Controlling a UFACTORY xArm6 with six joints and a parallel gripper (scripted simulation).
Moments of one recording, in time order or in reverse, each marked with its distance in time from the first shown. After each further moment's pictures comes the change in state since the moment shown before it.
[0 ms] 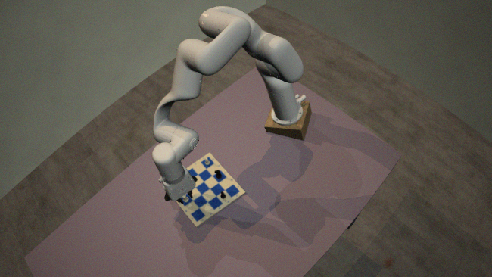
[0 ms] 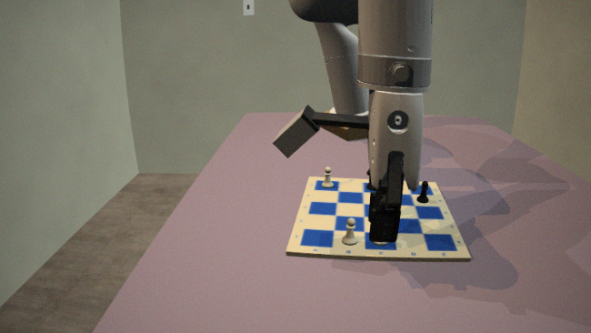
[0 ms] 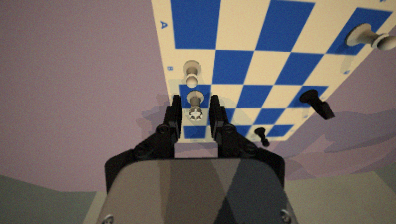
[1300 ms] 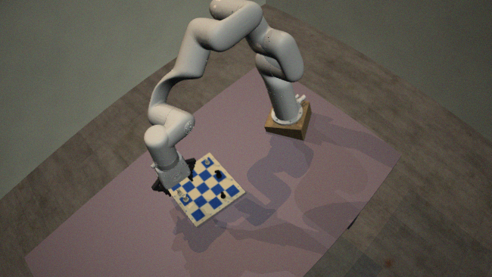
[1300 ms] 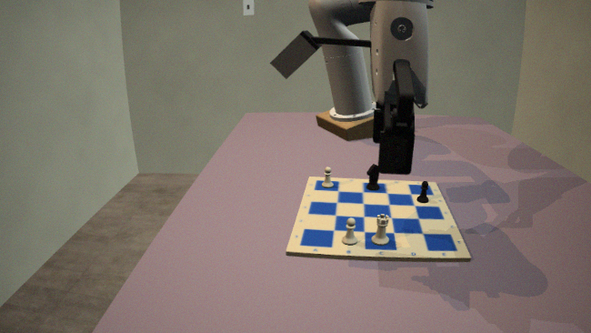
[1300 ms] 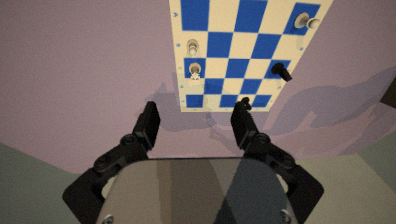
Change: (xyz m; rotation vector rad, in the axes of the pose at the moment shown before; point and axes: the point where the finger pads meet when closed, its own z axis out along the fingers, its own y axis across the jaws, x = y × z) arm 0.000 0.000 -0.084 0.001 0.000 0.000
